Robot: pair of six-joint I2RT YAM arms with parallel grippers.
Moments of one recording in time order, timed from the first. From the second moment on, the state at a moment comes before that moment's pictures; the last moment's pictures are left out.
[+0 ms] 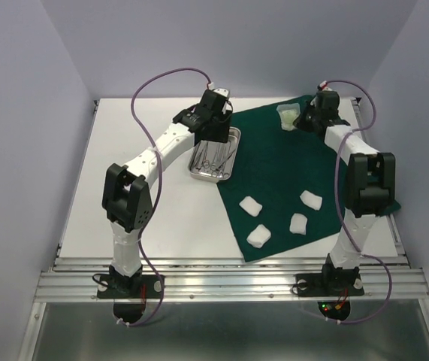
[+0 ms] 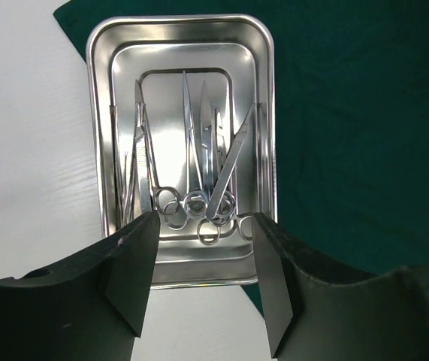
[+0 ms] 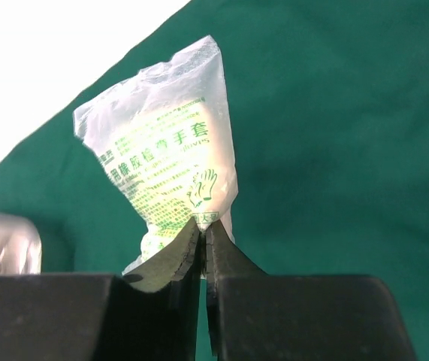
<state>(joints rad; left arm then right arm) -0.59 1.95 1.82 -0.66 -0.17 -0.26 0.02 2.06 1.59 -0.10 -0.09 0.43</state>
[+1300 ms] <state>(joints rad) -0.76 2.18 1.68 -0.32 0.03 -0.74 0.12 1.28 0.93 -0.23 0.16 0.35</state>
